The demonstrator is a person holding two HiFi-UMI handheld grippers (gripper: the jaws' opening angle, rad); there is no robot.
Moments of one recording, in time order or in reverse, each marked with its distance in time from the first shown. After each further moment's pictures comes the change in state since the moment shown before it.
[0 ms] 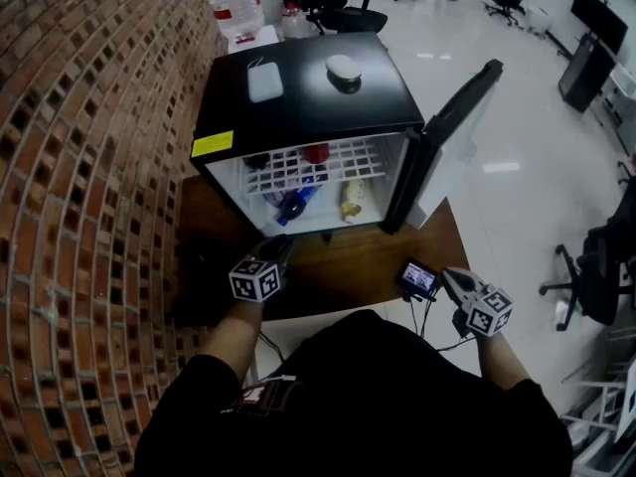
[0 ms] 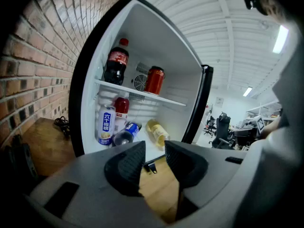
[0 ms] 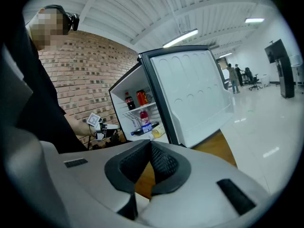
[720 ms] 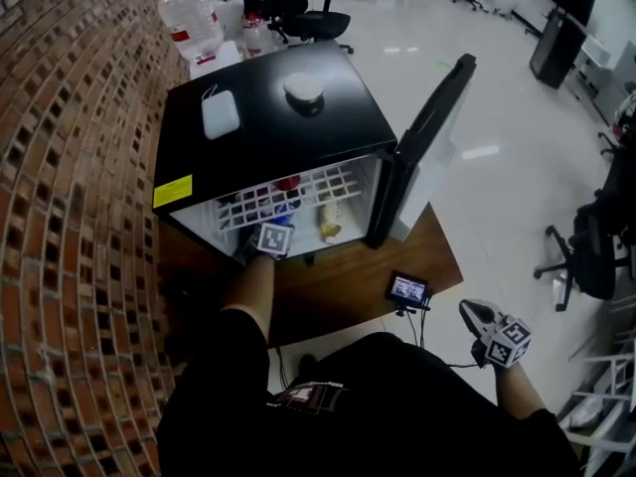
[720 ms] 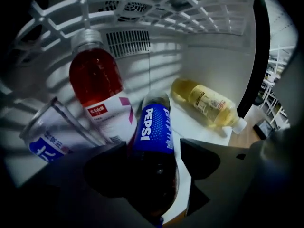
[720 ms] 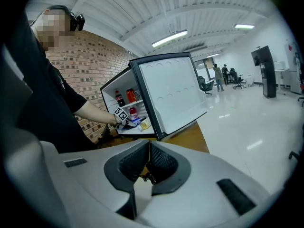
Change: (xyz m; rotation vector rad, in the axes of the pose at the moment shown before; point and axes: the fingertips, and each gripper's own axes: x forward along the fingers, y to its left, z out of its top) left arm 0.178 0.102 -0.019 0.350 0.518 0.292; right arm -0.082 -0.025 -0.016 0.040 0.056 -0.154
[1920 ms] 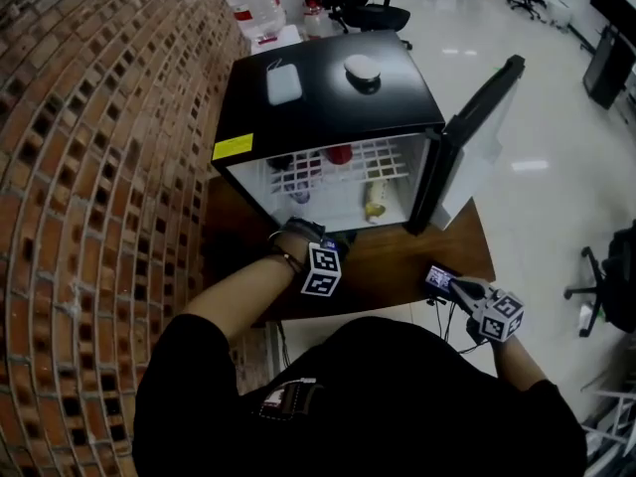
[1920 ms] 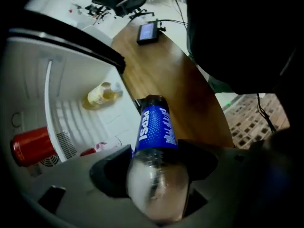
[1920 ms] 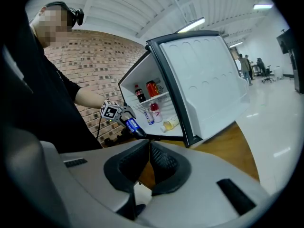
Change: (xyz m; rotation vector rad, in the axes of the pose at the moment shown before) left arm -0.167 -0.075 -0.084 1.469 0.472 -0.069; right arm 0.095 0.060 -0.002 -0.069 0.041 0.298
